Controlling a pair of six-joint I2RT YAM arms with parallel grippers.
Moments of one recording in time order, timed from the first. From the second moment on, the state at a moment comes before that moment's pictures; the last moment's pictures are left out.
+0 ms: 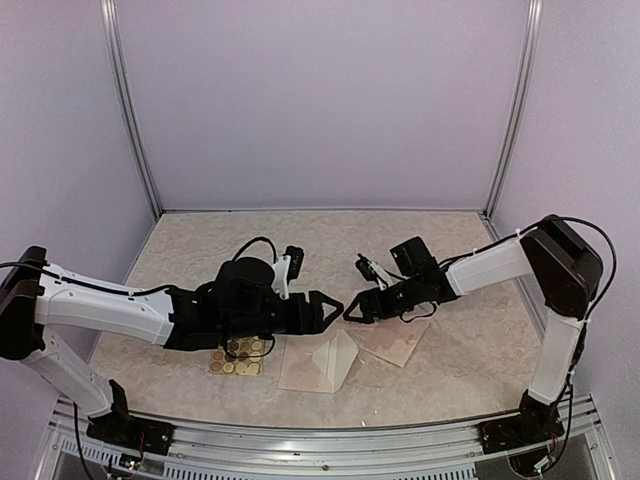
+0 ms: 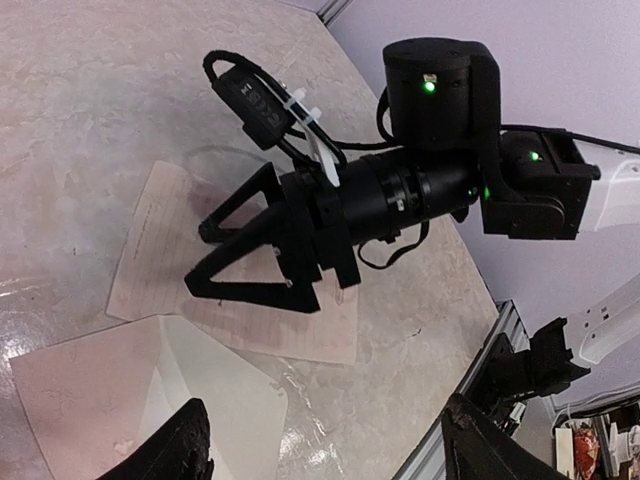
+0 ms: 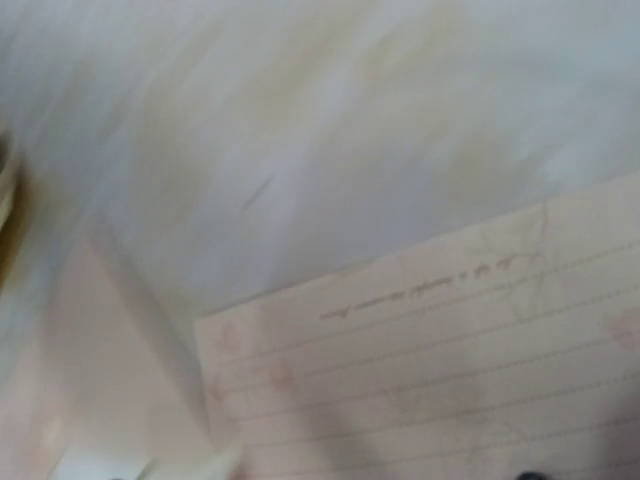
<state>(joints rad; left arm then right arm) -1.11 1.50 0.85 0.24 -0.10 -0.78 0.61 1.91 1.01 0.06 -0.51 0.29</state>
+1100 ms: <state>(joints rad) -1.04 2.02 1.13 0.26 -0.02 -0.67 0.62 1.10 0.36 -0.07 -0.20 0.95</state>
